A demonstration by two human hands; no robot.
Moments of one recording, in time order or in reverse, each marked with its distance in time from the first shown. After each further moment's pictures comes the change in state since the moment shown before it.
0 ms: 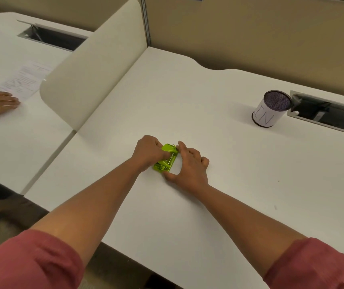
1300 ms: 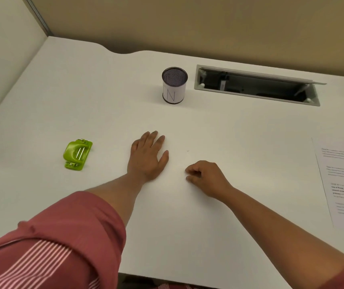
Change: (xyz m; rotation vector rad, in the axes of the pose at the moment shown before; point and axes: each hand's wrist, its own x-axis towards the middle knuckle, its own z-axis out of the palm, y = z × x) left_hand -0.067 0.078 0.227 0.580 0.062 0.686; right_hand -0.148 0.212 -0.180 0.154 -0.140 0.224
